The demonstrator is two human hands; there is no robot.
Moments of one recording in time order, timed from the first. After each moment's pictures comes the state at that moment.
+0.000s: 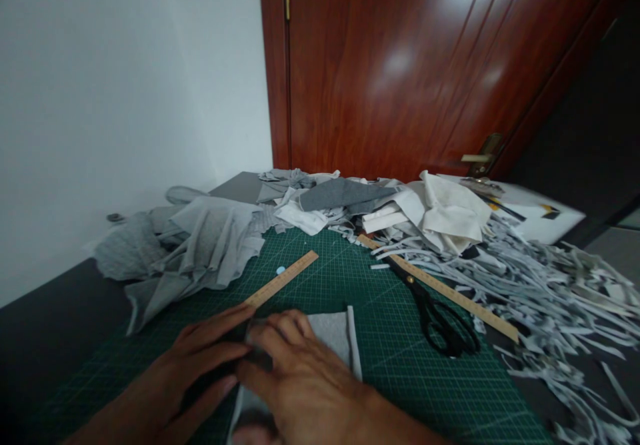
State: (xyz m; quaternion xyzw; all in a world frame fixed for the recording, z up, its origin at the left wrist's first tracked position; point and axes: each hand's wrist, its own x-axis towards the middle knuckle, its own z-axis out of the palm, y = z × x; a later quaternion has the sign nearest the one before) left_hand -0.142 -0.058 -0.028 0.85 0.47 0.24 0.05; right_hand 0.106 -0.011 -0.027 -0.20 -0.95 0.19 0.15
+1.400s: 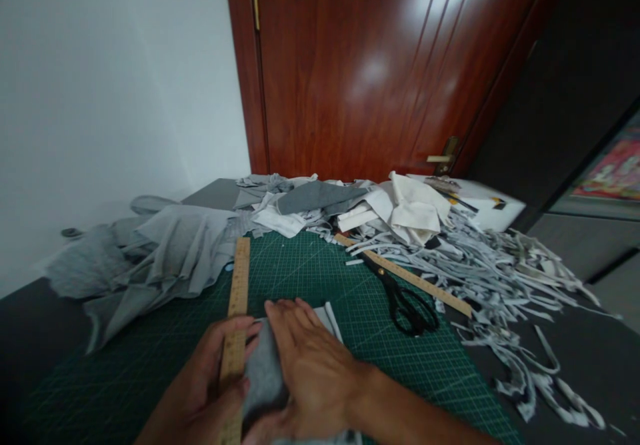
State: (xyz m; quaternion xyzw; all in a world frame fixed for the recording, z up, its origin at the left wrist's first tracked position) left_hand -0.069 -0.051 -0.073 0.68 0.49 0.45 0.31; right_hand 0.150 -0.006 -0.033 -0.31 -0.91 0.23 0.13
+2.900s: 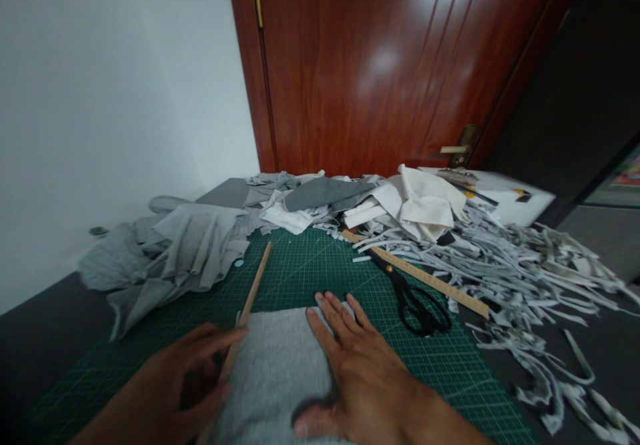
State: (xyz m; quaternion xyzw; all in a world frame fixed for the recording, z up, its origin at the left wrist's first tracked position) left_hand -0.096 -0.060 -0.019 0.74 0.59 0.20 0.23; right_hand 0.203 -0.023 -0.020 -0.40 -0.89 0.21 0.03
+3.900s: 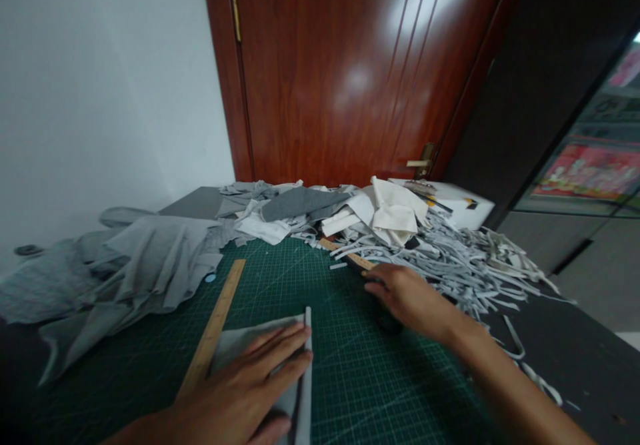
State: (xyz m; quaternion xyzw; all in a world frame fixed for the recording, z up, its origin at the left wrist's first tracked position) left_hand -0.023 -0.038 0.019 0.93 0.33 0.09 0.17; right_hand 0.304 0.020 0.035 -0.57 -0.81 0.08 0.13
